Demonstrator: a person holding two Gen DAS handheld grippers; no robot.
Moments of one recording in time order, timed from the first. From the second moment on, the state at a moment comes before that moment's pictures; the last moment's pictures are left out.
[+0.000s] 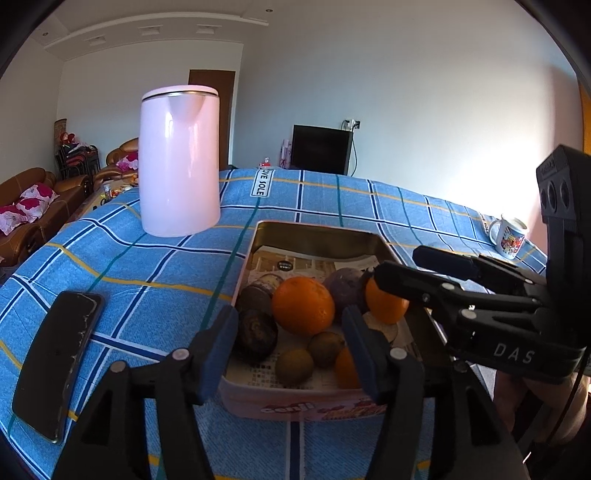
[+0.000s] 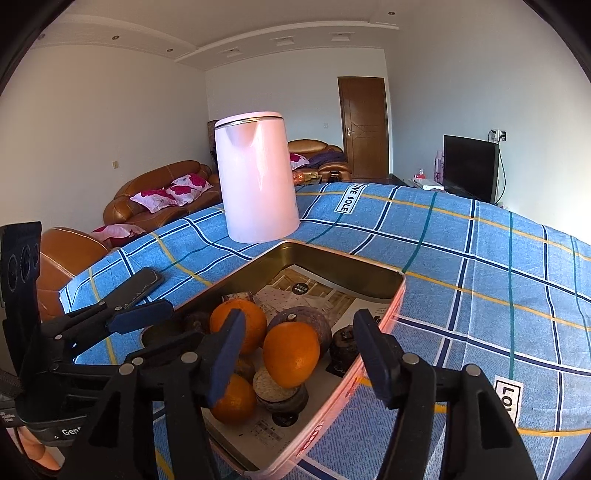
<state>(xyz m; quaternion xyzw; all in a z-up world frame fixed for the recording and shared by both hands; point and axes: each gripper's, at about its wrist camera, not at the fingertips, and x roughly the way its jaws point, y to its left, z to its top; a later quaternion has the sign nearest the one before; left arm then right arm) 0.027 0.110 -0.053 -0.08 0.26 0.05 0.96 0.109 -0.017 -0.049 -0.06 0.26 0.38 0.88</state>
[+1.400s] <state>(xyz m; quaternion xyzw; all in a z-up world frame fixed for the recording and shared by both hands) -0.001 0.065 -0.012 -0.05 0.20 0.05 0.98 0.039 -0.132 0.004 0.00 0.16 0.31 0.94</state>
